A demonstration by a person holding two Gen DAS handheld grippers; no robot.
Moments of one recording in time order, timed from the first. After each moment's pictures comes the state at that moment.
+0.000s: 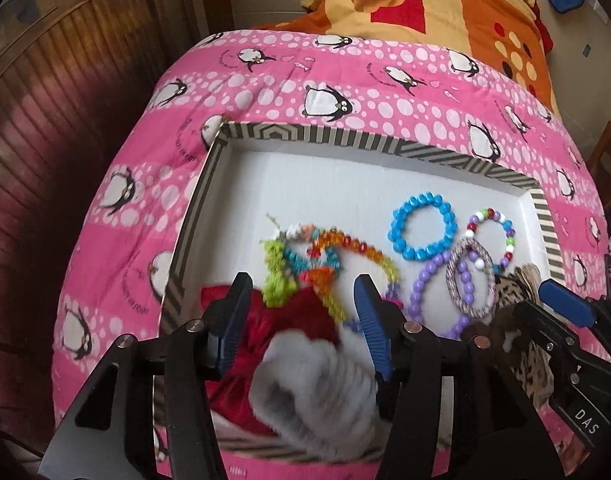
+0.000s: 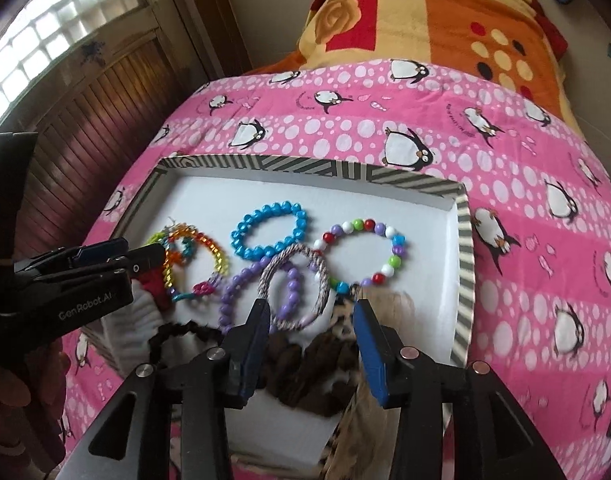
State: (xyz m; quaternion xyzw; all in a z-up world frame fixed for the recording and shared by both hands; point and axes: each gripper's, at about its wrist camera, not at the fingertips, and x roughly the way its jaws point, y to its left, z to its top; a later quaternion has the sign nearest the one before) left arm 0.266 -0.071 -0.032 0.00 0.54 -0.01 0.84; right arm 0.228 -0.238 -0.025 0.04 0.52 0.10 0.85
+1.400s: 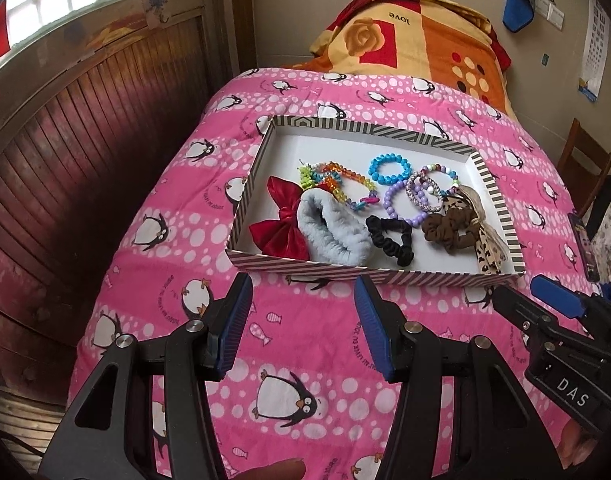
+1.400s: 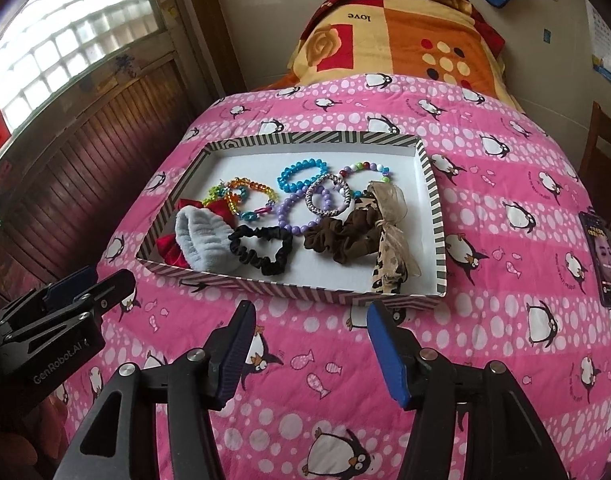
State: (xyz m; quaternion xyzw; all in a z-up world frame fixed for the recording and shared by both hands) left arm 0.098 -0.051 0.019 0.00 0.46 -0.01 0.89; right arm 0.086 -0.204 0.015 0.06 0.48 0.05 0.87
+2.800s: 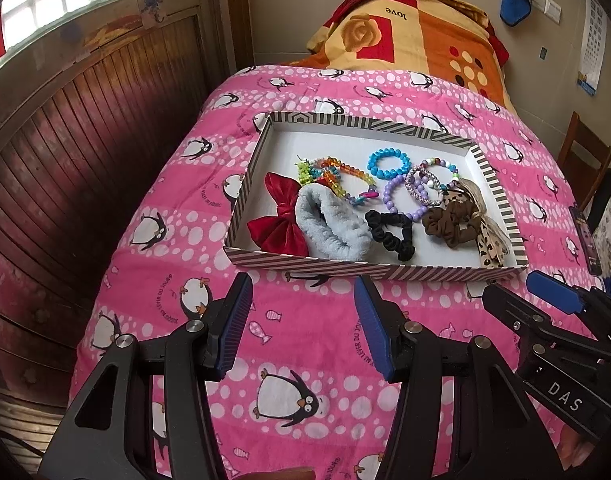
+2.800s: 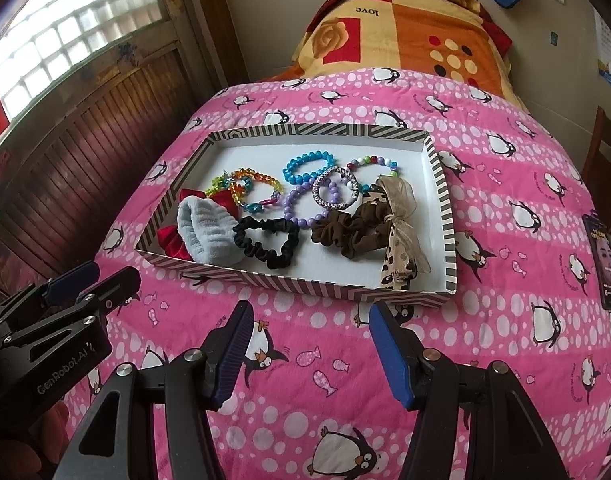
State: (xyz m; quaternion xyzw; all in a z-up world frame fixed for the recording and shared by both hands) left arm 0.099 -0.052 0.015 0.01 0.46 -0.01 0.89; right arm 0.088 -0.196 0.011 0.05 0.49 0.06 0.87
